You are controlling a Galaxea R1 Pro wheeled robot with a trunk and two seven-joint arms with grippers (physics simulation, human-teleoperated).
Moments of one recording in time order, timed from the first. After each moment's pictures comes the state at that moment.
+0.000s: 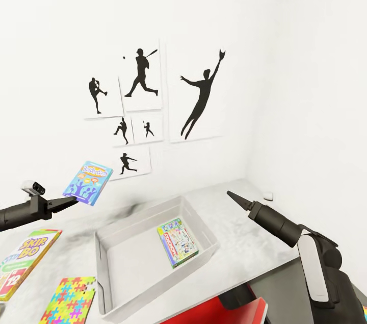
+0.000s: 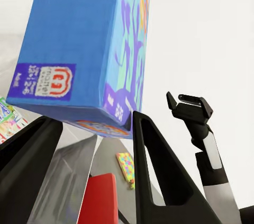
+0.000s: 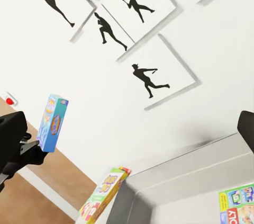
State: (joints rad) left arm -0.59 0.58 0.27 -0.95 0.32 1.02 -1.57; right arm -0.34 0.02 -0.31 -1.57 -0.48 0.82 0.86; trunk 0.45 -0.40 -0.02
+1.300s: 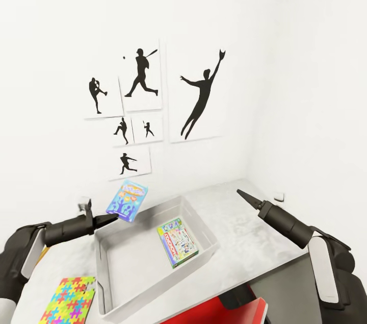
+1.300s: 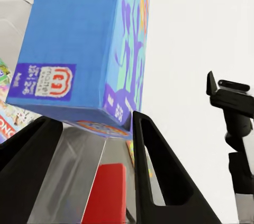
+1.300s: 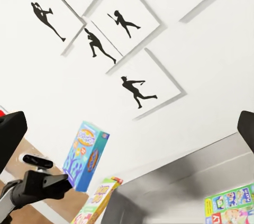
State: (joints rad) left arm -0.50 0.30 0.26 -1.09 0.30 1.04 -1.25; right arm -0.34 0.00 -0.38 -1.57 -0.49 0.83 0.87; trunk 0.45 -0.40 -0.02
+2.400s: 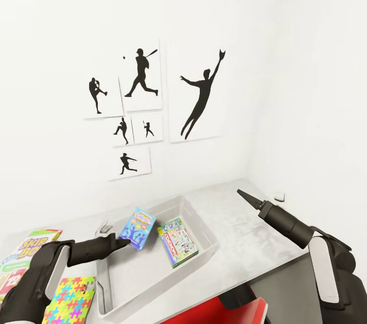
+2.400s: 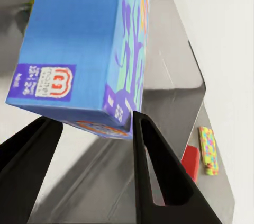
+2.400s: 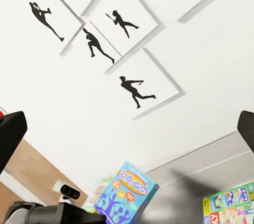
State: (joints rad) left arm -0.40 0.14 0.26 -1.14 0.19 1.04 -0.86; right arm -0.34 0.00 -0.38 -1.57 -0.48 0.83 0.87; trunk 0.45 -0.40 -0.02
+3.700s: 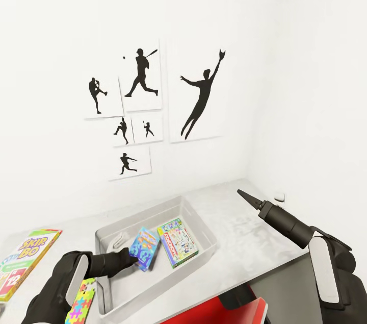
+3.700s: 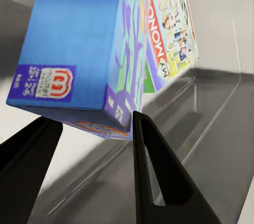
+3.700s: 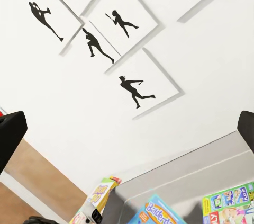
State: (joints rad) left arm -0.40 0.04 0.26 -1.01 0.20 1.02 -0.58; right arm -0.34 0.00 -0.38 -1.57 -0.48 0.83 0.87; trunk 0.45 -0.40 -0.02
